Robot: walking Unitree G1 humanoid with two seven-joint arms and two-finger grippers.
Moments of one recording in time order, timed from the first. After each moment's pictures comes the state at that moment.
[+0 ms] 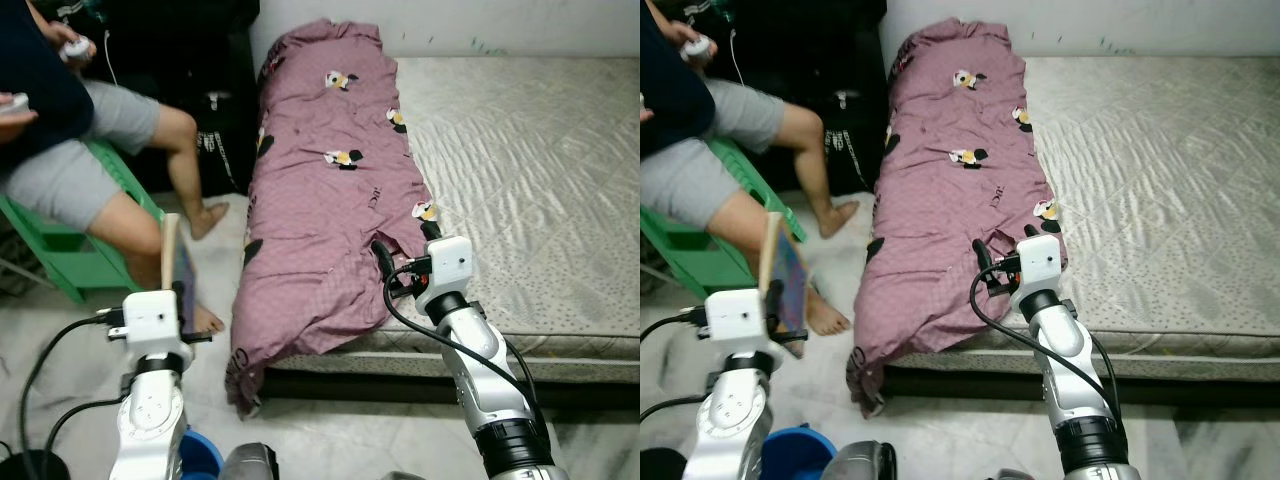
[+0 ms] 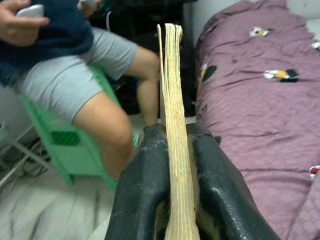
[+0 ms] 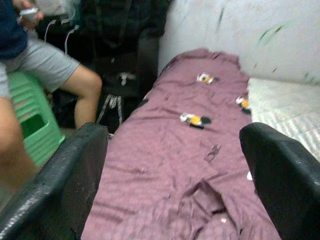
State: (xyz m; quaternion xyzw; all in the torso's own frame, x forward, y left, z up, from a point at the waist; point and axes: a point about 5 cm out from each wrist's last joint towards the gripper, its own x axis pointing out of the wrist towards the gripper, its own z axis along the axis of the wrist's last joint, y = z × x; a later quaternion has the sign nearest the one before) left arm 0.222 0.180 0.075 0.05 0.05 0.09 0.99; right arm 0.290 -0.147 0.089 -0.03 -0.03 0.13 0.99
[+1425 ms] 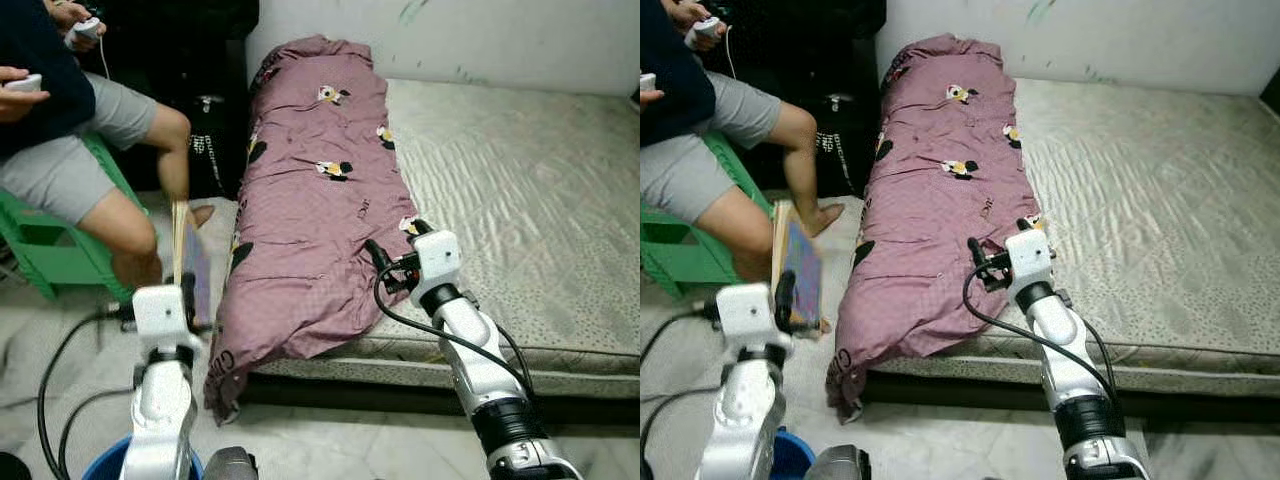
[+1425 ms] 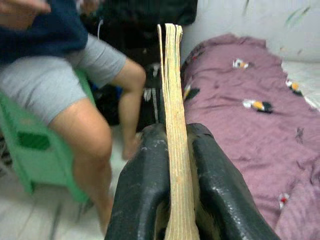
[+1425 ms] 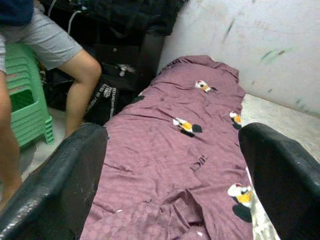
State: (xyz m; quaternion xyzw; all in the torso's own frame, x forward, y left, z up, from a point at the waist) left arm 0.235 0.177 0.073 0.02 0.00 0.08 1.00; right arm 0.304 -0.148 0.082 -0.08 -0.02 0.16 0.98
